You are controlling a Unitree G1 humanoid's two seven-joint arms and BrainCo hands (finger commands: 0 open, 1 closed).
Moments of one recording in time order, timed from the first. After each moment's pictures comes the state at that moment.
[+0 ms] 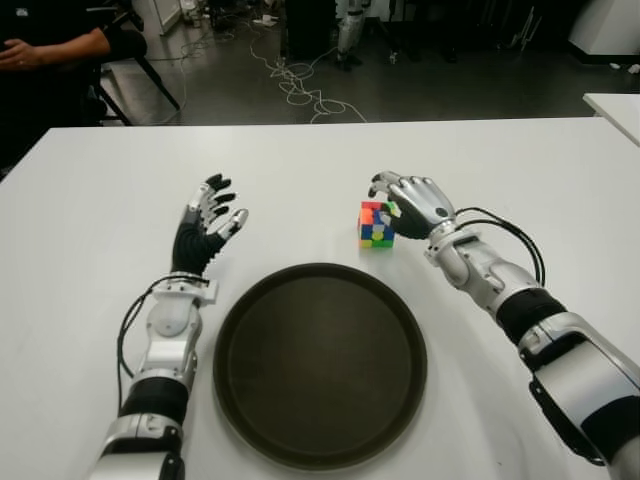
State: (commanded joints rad) left arm -0.36 0.10 0.11 0.71 0.00 -0.59 -0.05; right arm -0.76 -0.27 0.53 1.00 -0.76 -0.36 -0.43
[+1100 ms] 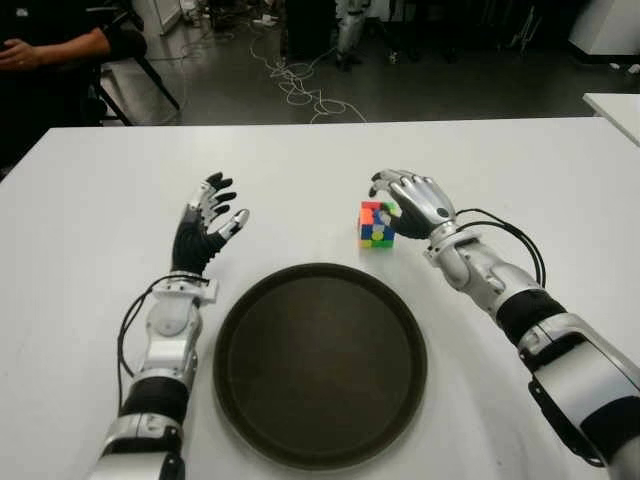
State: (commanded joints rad) left arm -0.35 0.10 0.11 0.69 -0.01 -0.58 -0.06; right arm -0.78 -0.28 0.55 1.02 -0.77 -0.40 -0.44
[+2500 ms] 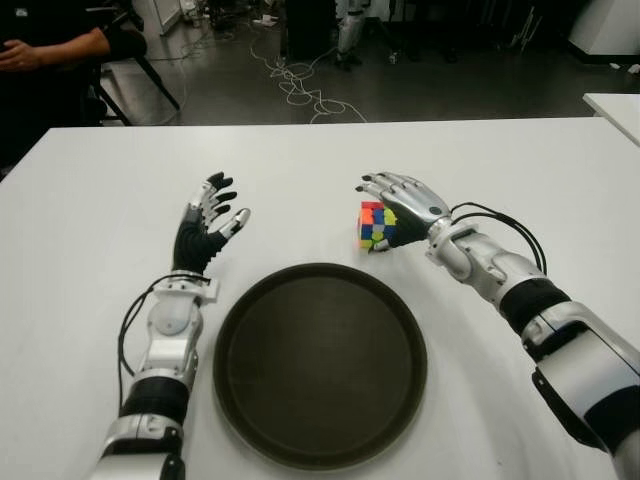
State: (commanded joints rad) left arm -0.34 0.09 0.10 0.66 0.01 -0.56 -0.03; right arm -0.85 -0.27 0.62 1.06 -0.81 -0.40 -0.28
